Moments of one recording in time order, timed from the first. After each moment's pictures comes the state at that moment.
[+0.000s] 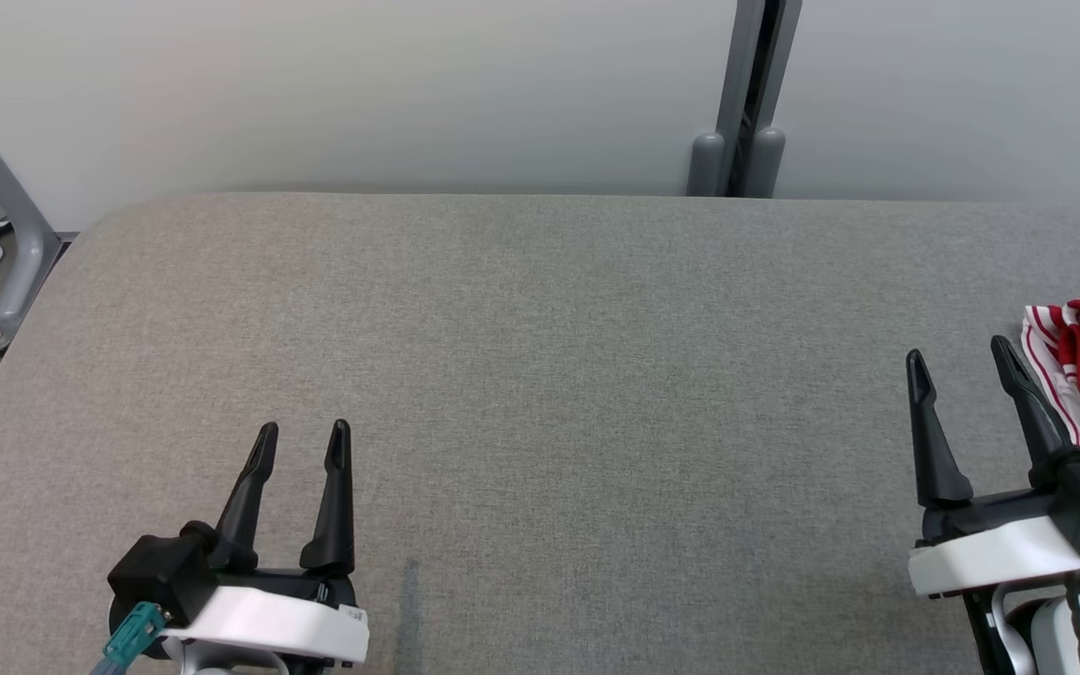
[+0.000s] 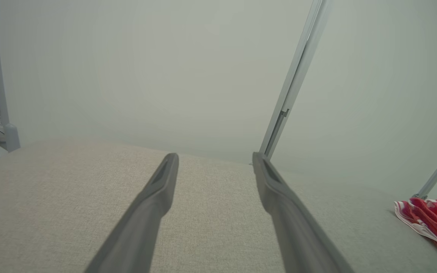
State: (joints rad) left arm -0.03 0.05 -0.12 0.14 -0.38 -0.05 -0.26; right arm -0.13 -0.07 -0.03 0.12 0.02 0.13 -0.26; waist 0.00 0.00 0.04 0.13
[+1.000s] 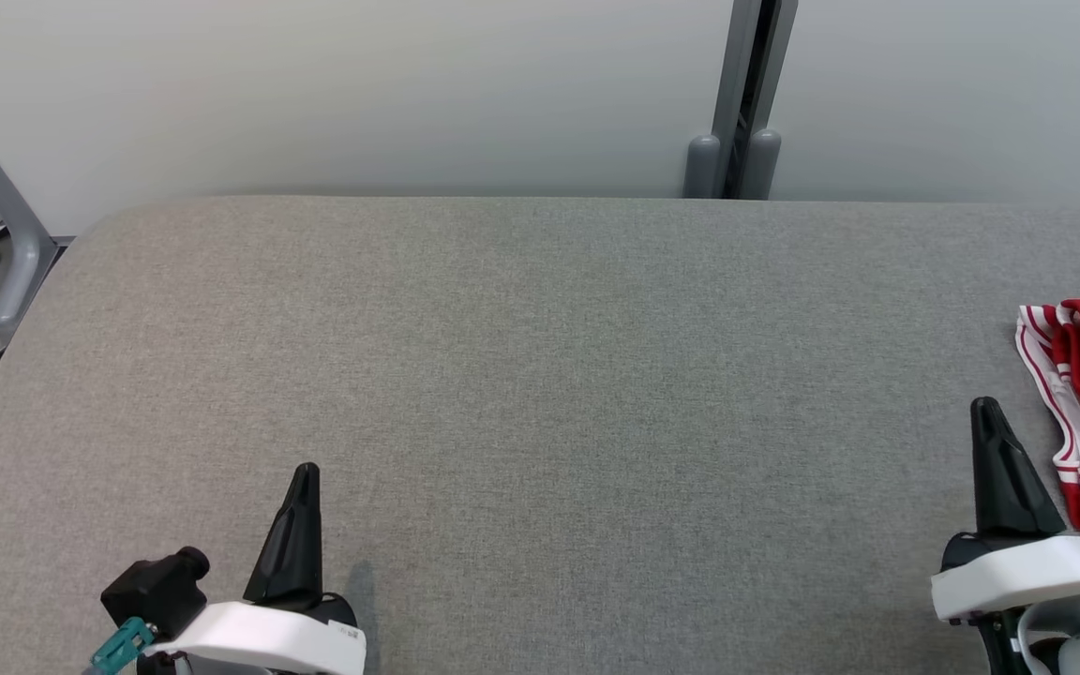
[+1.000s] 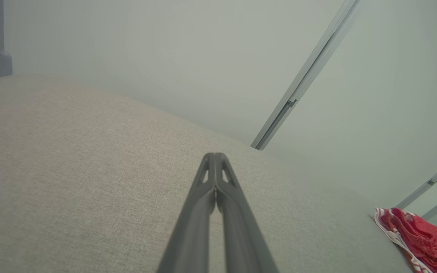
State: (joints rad) left arm -0.01 0.04 -0.13 0.22 -0.57 -0.06 -0.23; right arm -0.09 -0.05 -0.08 0.18 0.23 0.13 -0.18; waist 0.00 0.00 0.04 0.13
